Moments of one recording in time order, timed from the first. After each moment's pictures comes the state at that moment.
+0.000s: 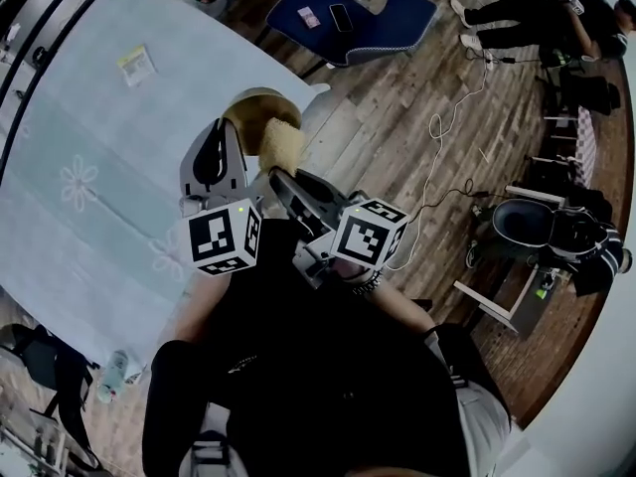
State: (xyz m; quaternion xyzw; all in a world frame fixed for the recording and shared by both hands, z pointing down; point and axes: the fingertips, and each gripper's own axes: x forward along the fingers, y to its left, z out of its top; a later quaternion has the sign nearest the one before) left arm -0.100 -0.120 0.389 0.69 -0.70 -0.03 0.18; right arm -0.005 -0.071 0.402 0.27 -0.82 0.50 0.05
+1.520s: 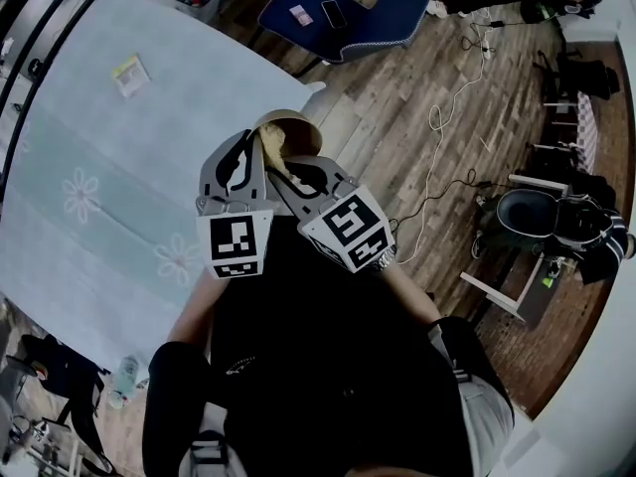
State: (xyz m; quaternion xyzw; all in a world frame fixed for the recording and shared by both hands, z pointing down) left arm -0.045 -0.125 0.400 0.77 -0.61 0.07 0.16; right arm -0.008 -0.076 0.420 0.21 -0.91 0.16 0.31
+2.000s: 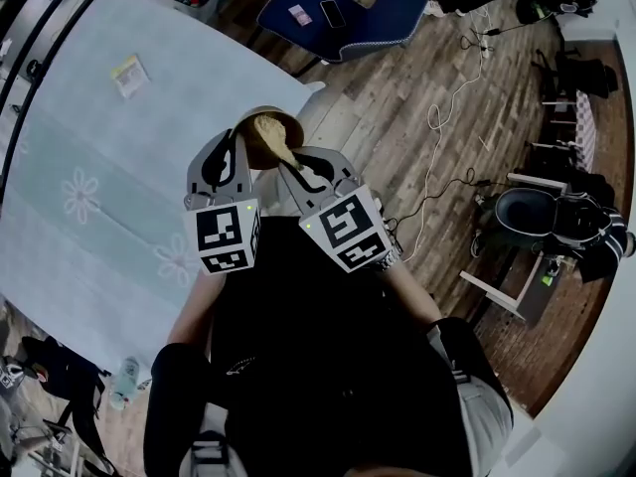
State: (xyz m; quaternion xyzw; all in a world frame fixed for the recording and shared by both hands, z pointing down) left arm -0.072 -0.125 0.422 0.74 -0.63 0.08 0.21; right arm 0.005 -0.095 0.420 0.25 -0.89 0.09 0.37
